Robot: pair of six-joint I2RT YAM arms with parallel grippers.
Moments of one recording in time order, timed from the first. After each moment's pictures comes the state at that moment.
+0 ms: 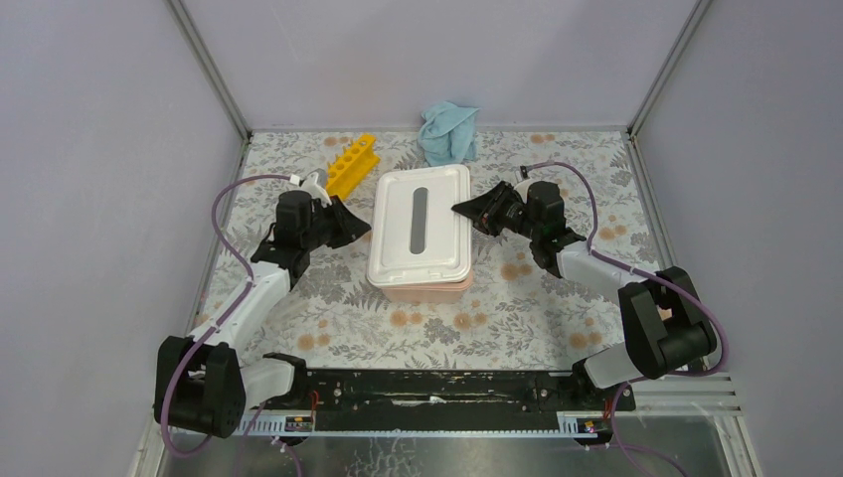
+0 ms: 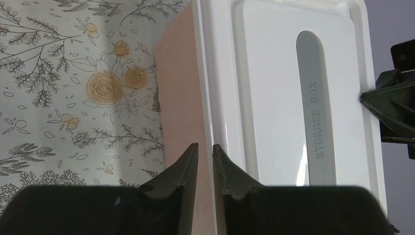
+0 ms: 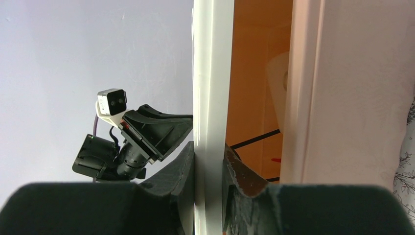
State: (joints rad) left arm -0.17 1.16 0.70 -0.04 0.38 -0.59; right arm 0.38 1.47 0.74 0.46 -0.48 1.26
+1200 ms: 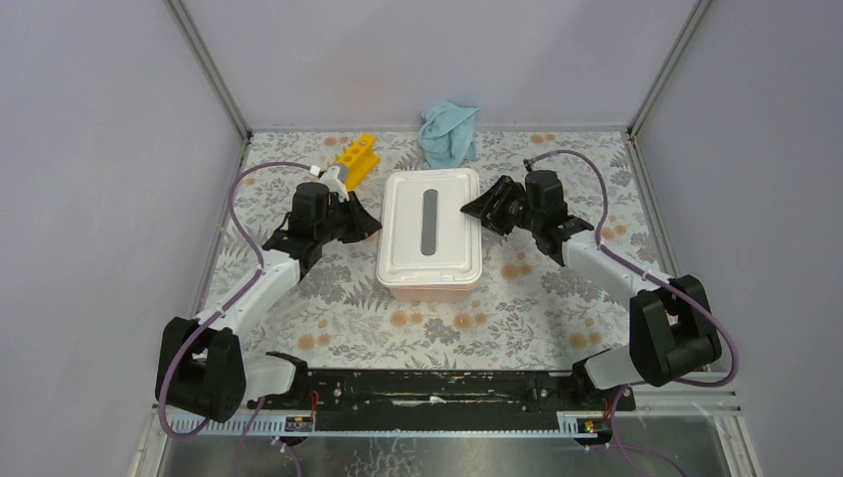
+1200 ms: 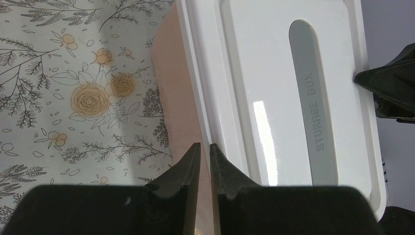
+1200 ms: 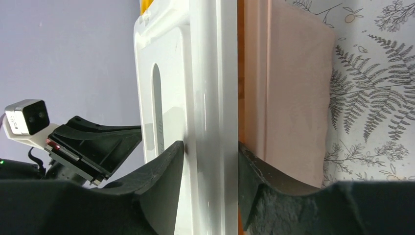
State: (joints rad) left arm -0.27 1.24 0.79 -0.08 0.34 -0.50; right arm 0.38 1.44 0.87 0.09 -0.35 1.01
